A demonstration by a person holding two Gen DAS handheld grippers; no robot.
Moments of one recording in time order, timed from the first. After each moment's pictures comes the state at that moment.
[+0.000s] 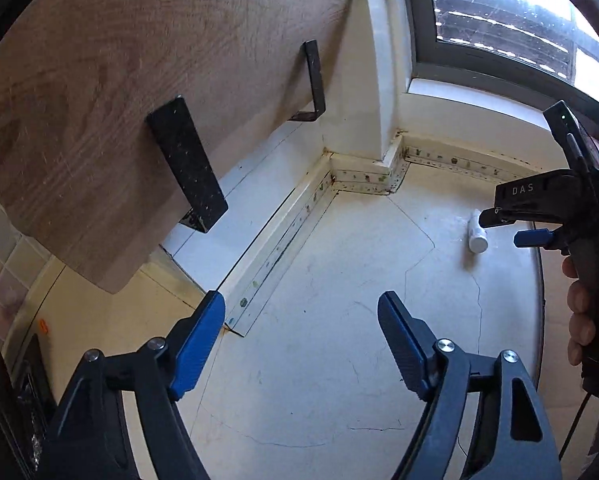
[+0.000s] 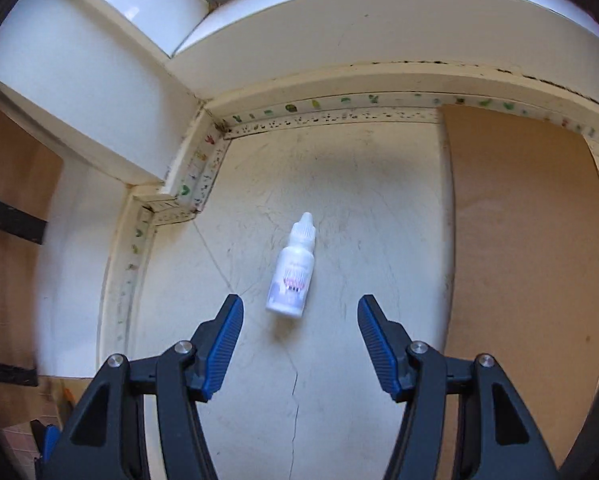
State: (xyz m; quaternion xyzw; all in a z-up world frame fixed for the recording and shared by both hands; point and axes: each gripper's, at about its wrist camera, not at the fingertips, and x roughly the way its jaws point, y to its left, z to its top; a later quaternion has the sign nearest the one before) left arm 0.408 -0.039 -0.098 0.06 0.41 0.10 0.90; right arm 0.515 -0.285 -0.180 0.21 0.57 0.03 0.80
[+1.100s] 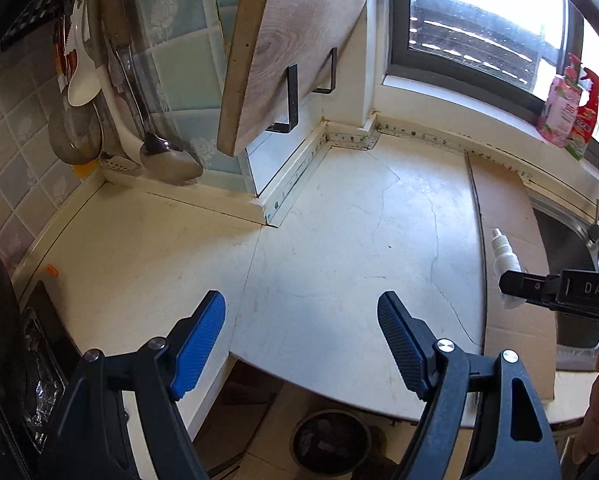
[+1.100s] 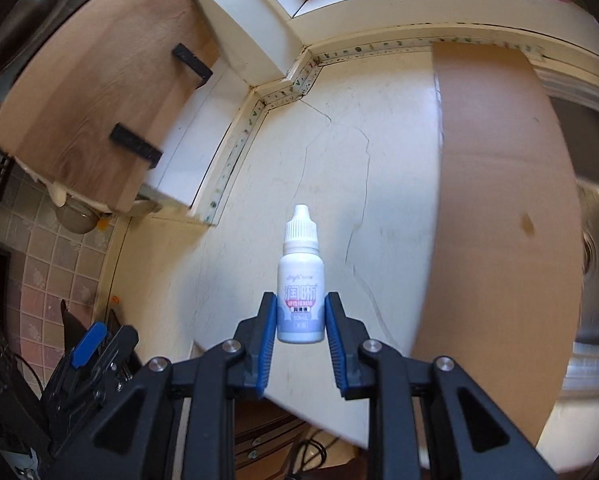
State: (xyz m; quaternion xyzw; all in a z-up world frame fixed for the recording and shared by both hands) left arm 0.217 0.023 -0.055 0.02 0.43 0.01 0.90; right arm 0.222 -0.234 -0.090 0.25 0.53 0.11 0.80
